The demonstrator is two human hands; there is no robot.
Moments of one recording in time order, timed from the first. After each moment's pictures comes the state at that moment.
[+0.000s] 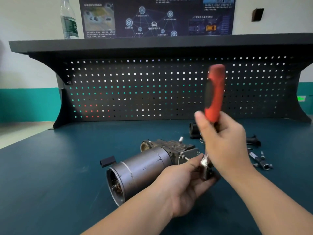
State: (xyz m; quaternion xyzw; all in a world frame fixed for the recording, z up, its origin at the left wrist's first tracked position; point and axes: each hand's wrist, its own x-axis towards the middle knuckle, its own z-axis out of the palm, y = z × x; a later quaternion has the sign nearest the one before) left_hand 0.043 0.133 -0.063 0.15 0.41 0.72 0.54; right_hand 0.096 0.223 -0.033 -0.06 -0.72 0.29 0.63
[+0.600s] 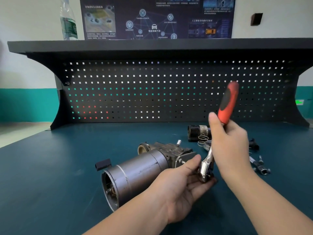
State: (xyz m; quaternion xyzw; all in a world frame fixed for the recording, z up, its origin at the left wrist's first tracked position) left_hand 0.041 0.136 -0.065 0.15 0.40 0.72 0.55; right_hand 0.093 0.242 -0.037 -0.24 -0.64 0.39 0.62
